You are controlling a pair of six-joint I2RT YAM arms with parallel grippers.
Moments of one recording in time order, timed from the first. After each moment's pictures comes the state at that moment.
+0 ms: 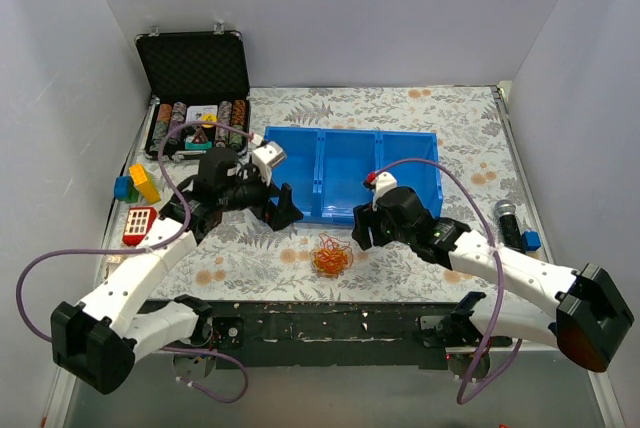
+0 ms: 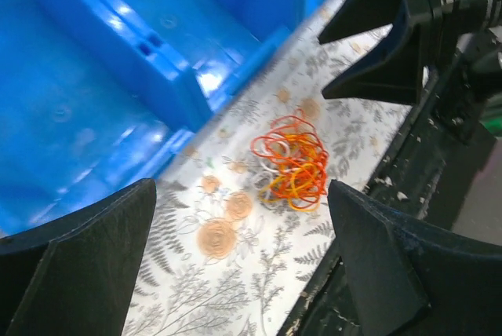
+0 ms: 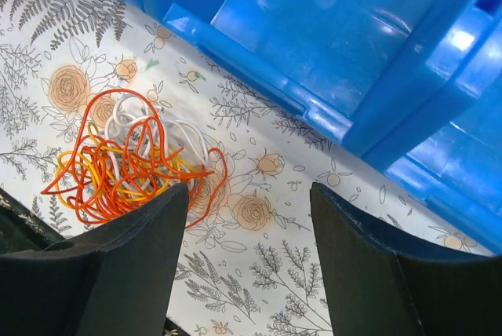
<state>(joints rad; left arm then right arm) -0.45 1.04 0.91 -0.41 0.53 0.03 0.84 1.12 0.65 -0.21 0.06 0.32</state>
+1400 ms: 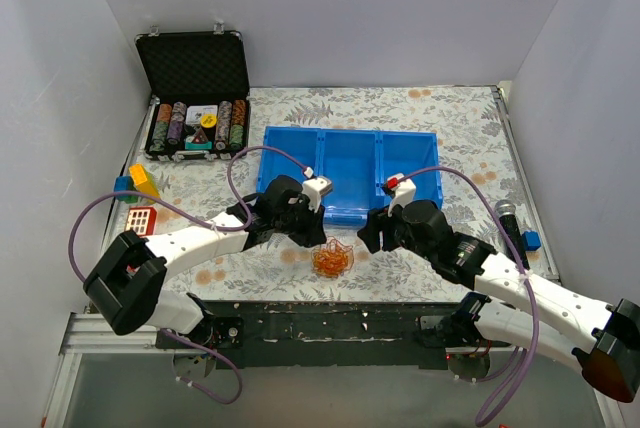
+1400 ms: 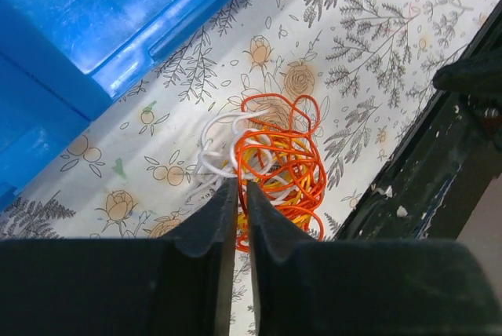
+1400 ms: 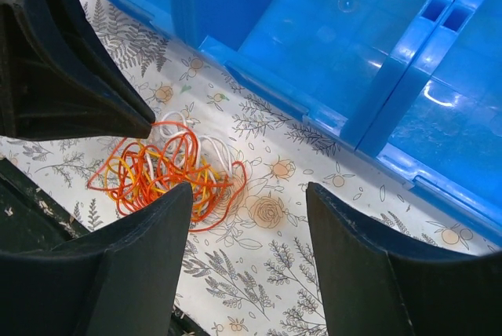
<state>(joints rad) -0.78 1.38 0.75 -0.11 0.33 -0.25 0.88 0.85 0.53 -0.18 0.11 0.36</state>
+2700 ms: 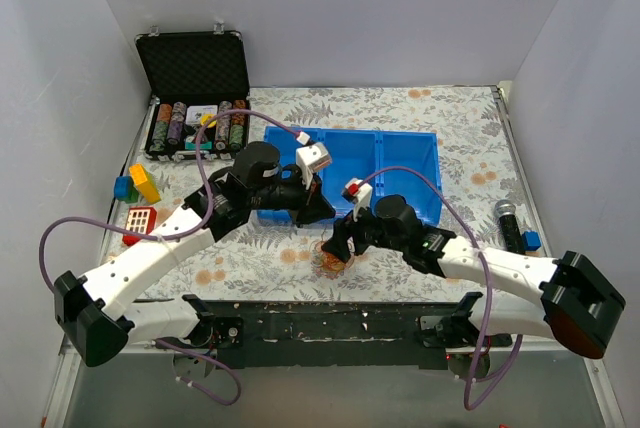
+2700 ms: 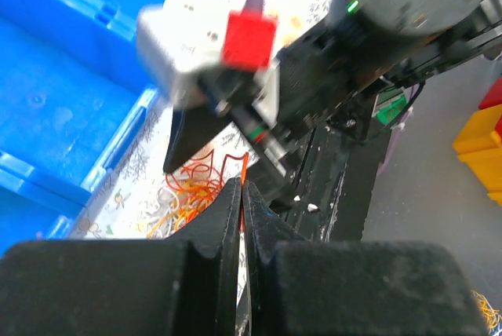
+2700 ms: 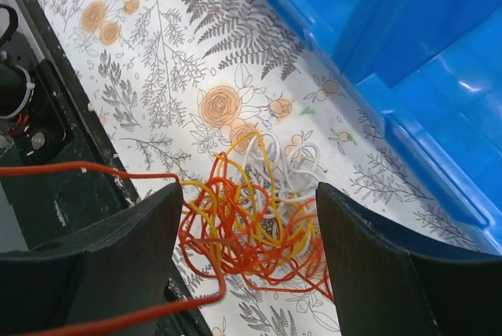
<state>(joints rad) -0.78 1.16 1.06 -0.38 0.51 -0.11 0.93 1.14 0.54 0.17 -0.19 0.29</state>
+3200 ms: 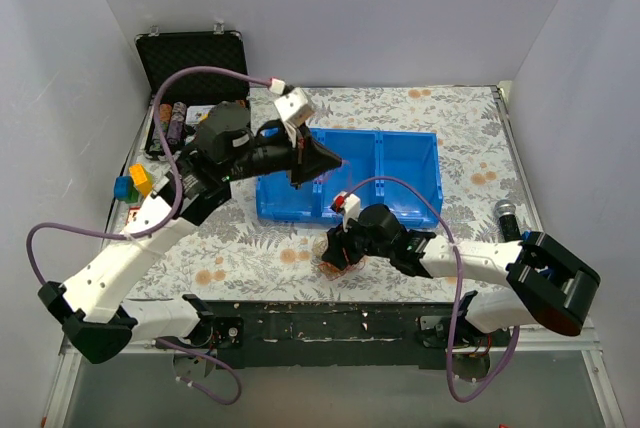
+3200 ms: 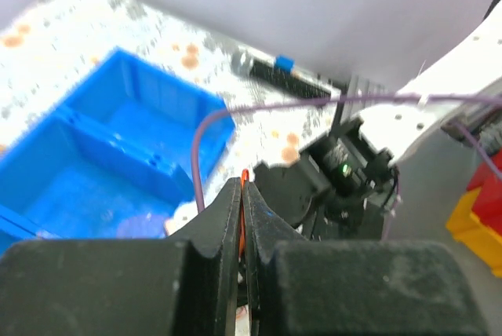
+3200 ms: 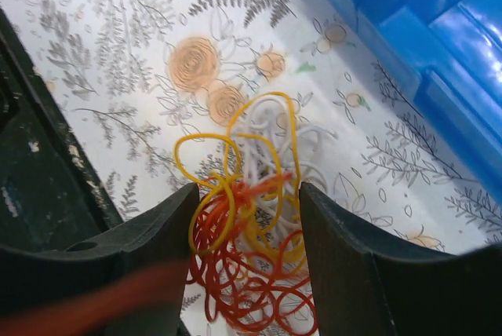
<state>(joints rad) -0.77 1.18 1.38 -0.39 0.49 -0.13 0.98 1.32 0.53 0.25 -0.17 0.30</state>
